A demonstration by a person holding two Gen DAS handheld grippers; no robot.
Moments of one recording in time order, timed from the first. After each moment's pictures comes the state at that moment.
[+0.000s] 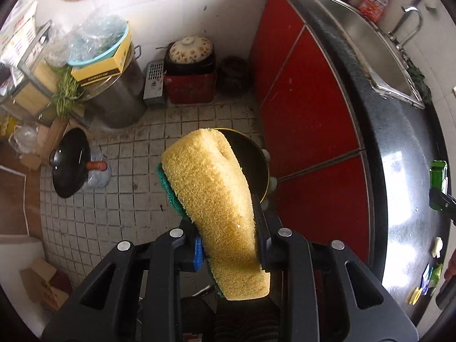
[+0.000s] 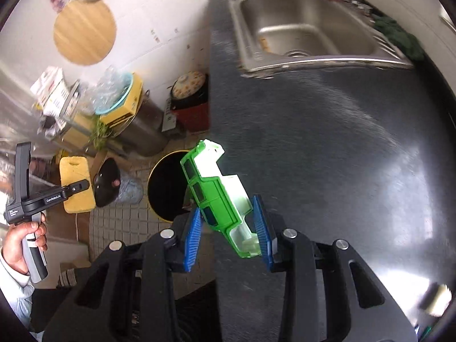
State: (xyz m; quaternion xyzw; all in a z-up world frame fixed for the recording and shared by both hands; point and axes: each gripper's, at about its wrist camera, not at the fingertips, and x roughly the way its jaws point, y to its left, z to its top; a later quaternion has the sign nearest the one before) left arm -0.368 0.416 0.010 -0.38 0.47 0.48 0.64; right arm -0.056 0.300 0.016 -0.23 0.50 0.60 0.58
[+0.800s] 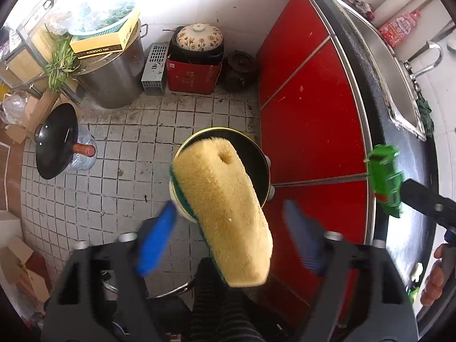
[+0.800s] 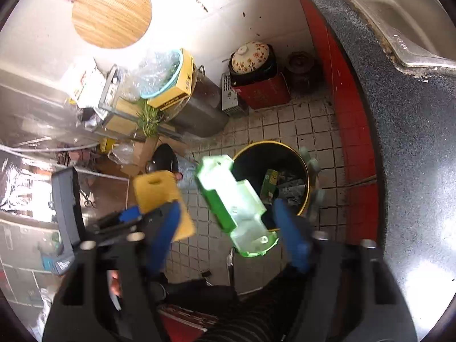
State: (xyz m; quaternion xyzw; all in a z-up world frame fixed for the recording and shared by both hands) left arm -0.396 0.463 -0.013 -0.44 0.42 0.48 0.63; right arm -0.147 0.430 0.011 -0.16 0.59 0.63 0.48
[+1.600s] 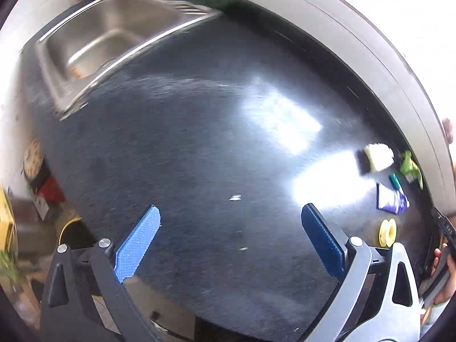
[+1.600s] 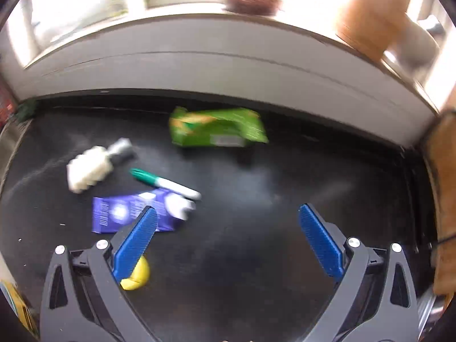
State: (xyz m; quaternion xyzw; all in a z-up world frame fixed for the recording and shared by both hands) left arm 0.001 0.243 -0.005 -0.16 0.57 0.13 0.80; right arm 0.102 -0.224 -0.018 0.03 0.53 -0.04 0.85
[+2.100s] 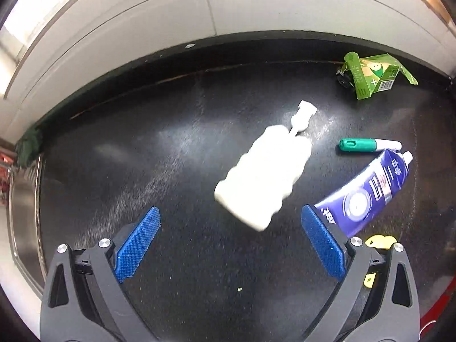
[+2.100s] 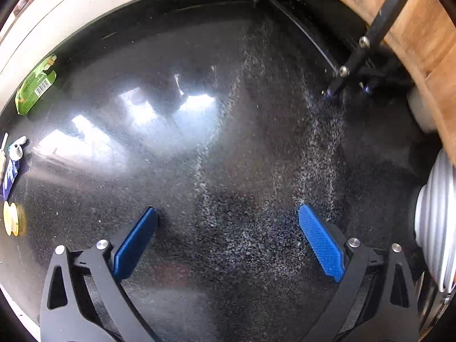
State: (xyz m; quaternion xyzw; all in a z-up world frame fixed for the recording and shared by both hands) left arm 0.194 -0.002 -0.059 0.17 0.61 -0.07 0.77; right arm -0.038 -0.419 -0.128 0.17 0.61 -0.17 0.76
